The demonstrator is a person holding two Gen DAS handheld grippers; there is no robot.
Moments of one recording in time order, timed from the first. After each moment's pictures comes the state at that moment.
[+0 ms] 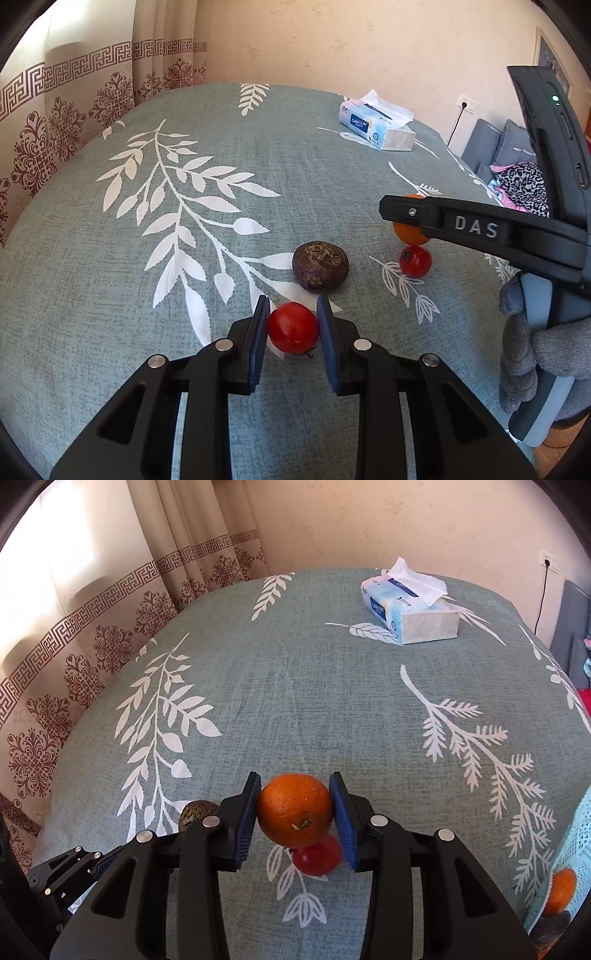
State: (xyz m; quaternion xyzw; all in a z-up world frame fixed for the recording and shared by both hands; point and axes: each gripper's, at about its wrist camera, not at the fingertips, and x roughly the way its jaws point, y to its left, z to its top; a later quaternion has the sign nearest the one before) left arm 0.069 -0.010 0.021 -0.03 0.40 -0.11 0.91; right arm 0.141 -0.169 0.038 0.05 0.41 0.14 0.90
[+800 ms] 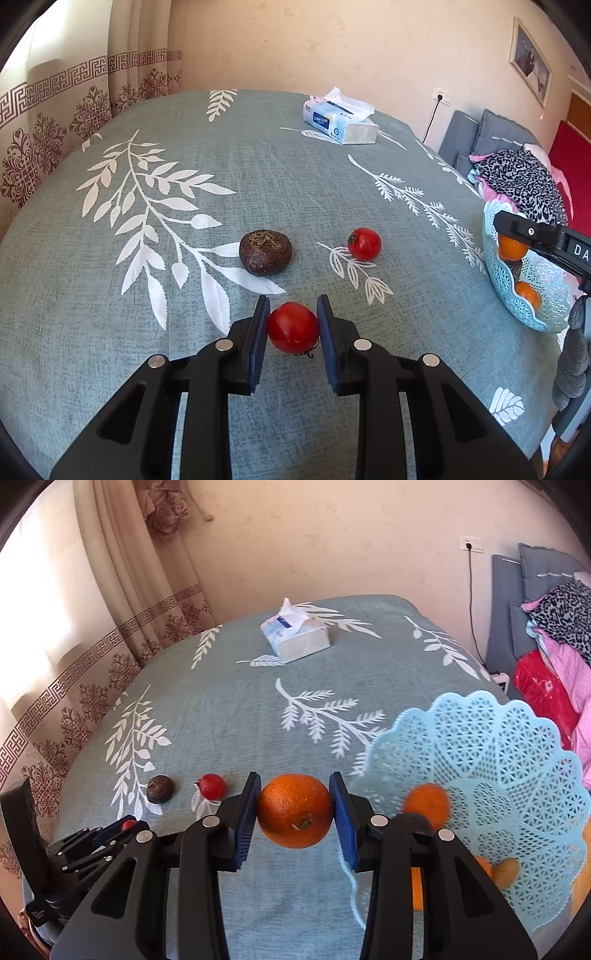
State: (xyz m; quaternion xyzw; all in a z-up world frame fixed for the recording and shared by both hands) left arm 0.044 -0.039 0.028 -0.02 0.39 -0.15 0.91; right arm 0.036 -0.292 0.068 0.12 0.35 0.04 0.93
